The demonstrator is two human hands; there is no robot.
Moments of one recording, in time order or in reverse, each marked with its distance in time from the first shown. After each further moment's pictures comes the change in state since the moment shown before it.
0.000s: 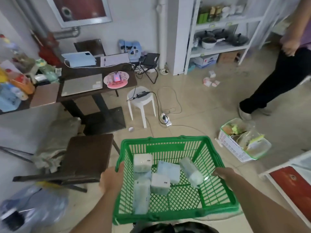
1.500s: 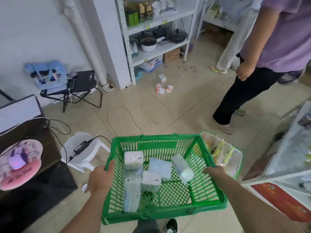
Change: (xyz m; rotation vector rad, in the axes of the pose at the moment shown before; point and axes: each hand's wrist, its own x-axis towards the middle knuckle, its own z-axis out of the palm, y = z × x) left_hand 0.340 0.472 0.164 0.037 -0.201 0.348; right_hand 0.283 -0.299 -0.155 0.336 0.189 0.131
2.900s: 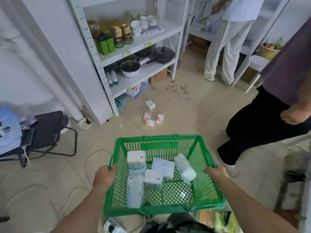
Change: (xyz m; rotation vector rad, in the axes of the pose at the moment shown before) left_hand 0.470 0.359 0.103 -0.003 -0.347 -0.001; right_hand 0.260 -0.454 -0.017 0.022 0.192 -0.035
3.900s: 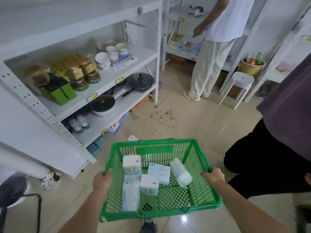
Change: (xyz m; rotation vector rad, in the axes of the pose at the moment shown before) left_hand 0.298 0.361 0.024 -0.292 -0.061 -0.075; right_hand 0.270 -0.299 -0.047 -0.062 0.035 -0.054
